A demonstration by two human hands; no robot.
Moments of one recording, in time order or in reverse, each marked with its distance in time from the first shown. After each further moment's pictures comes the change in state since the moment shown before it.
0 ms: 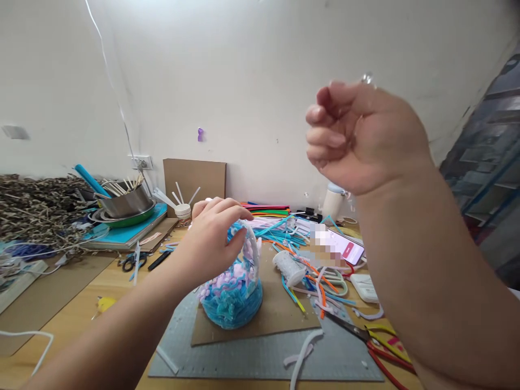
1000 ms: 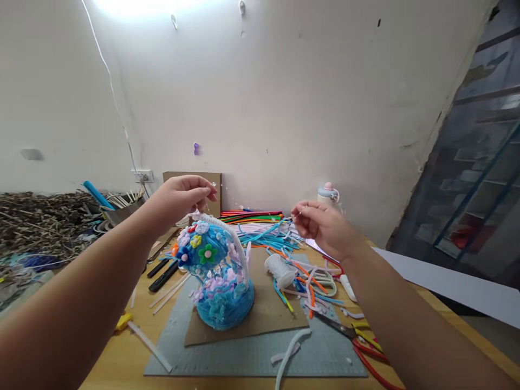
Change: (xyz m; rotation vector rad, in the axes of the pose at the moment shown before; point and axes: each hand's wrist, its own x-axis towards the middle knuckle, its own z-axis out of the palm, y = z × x) left_hand 0.047 -0.012 -0.045 -0.674 0.042 -0.497; right_hand -0.057 0.087 -0.104 -0.074 -0.032 0.217
